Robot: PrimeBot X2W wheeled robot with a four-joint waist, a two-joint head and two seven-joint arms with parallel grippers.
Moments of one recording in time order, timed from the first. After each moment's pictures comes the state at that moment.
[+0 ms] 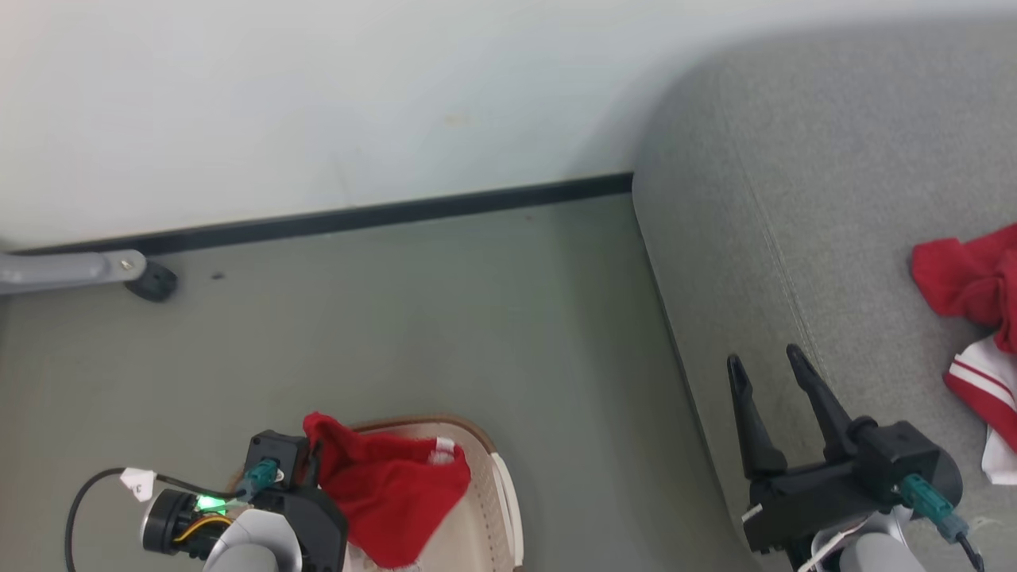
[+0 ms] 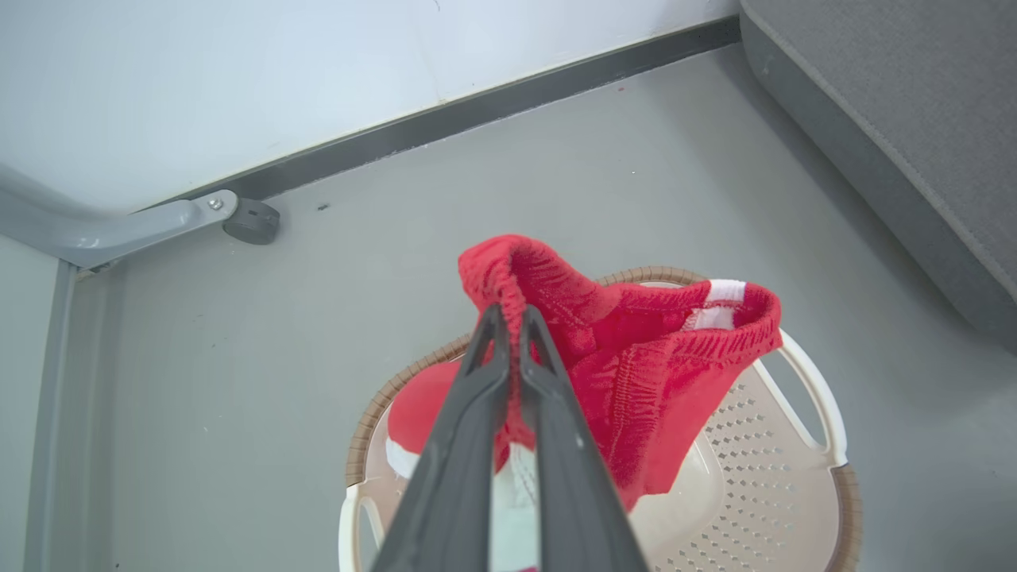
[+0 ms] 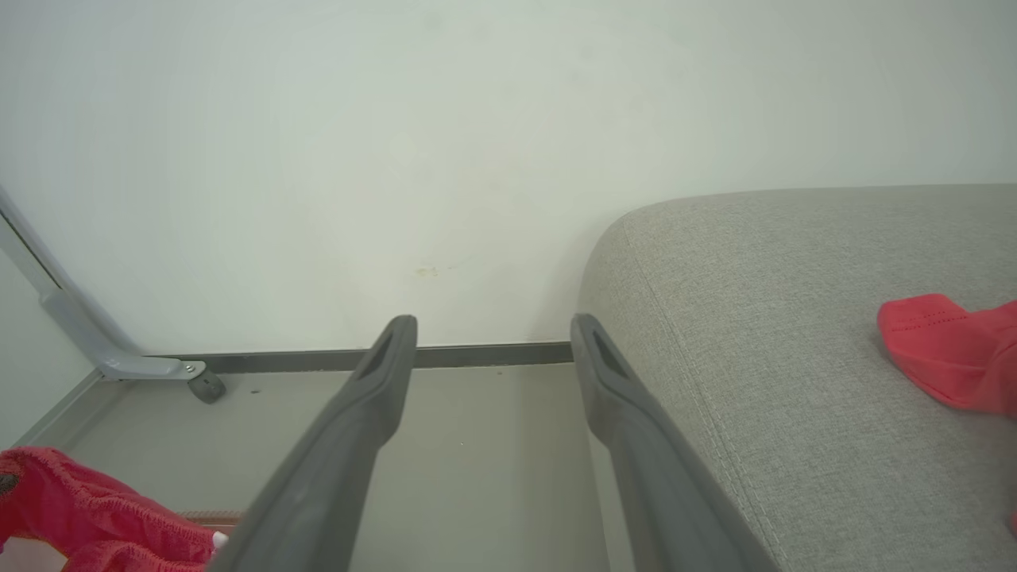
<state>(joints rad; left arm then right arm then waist) -0.60 0.06 -0.20 1.17 -0.08 -0.08 -0.24 -0.28 -0.10 0.19 0.28 0.20 0.06 -0.25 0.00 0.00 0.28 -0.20</state>
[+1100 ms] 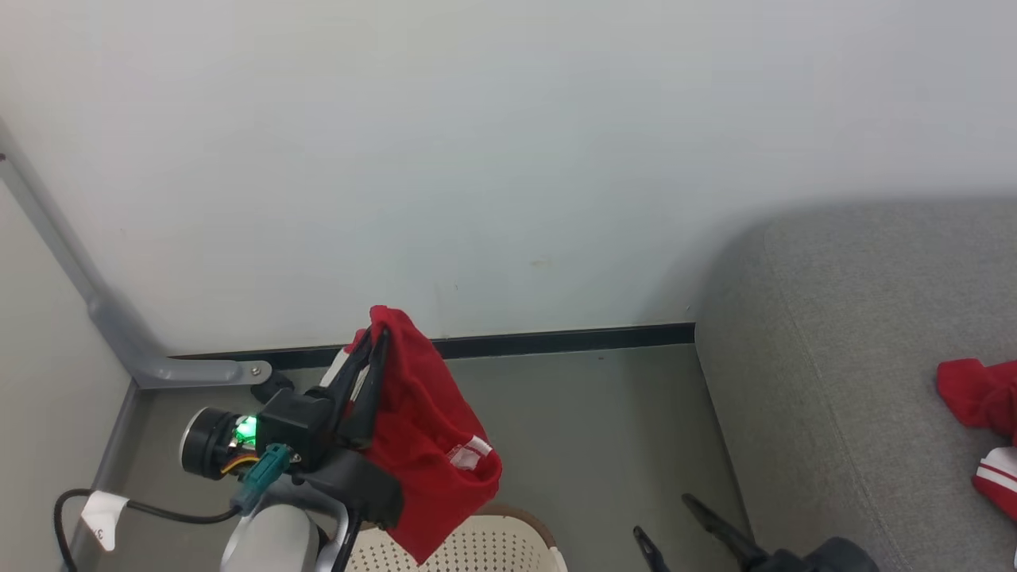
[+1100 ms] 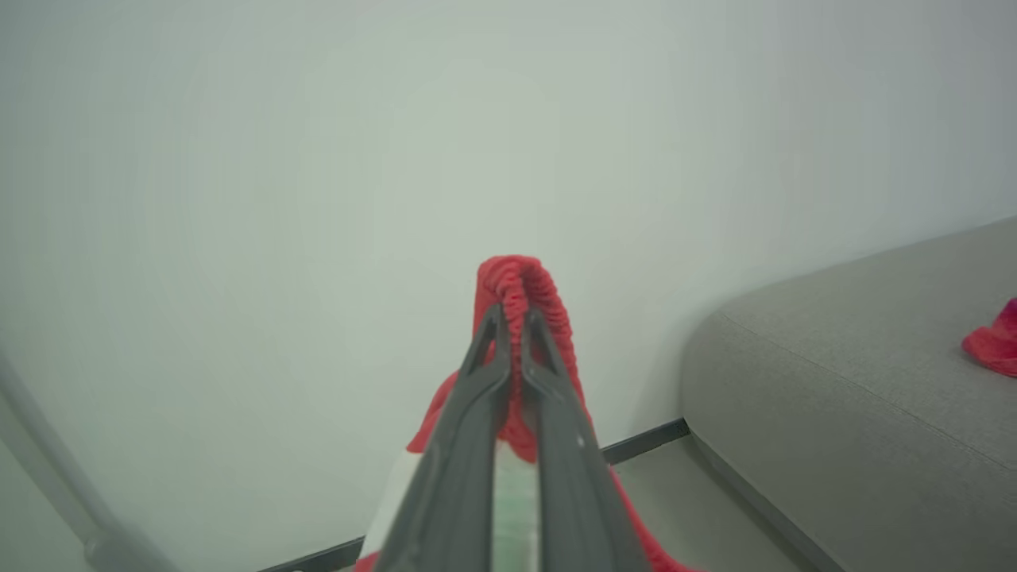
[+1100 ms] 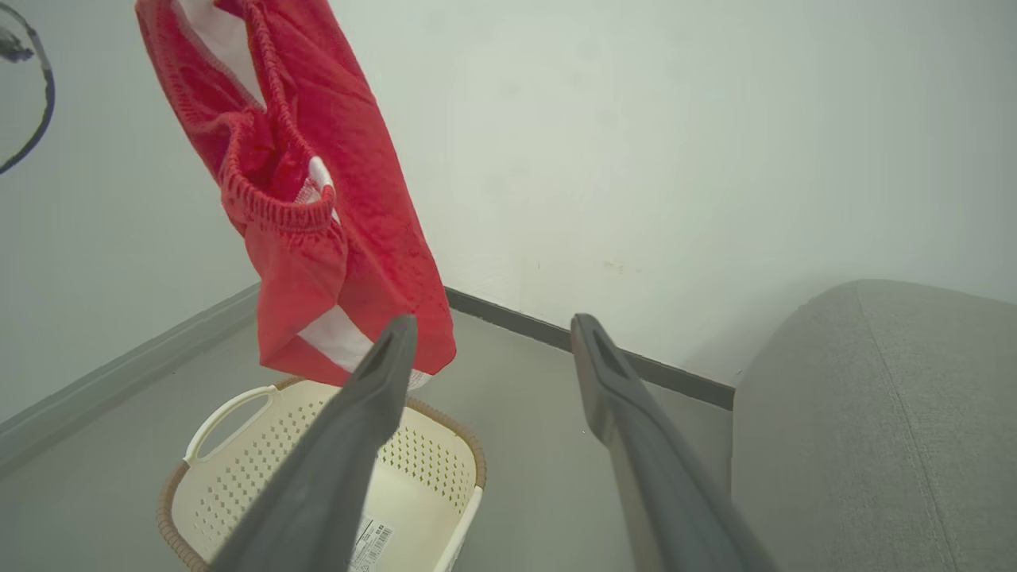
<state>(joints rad) -0.40 0.05 -0.22 0.46 -0.14 -0.12 -0.25 -0.10 -0.17 0.44 0.31 0.10 0.12 -0.25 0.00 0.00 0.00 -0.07</state>
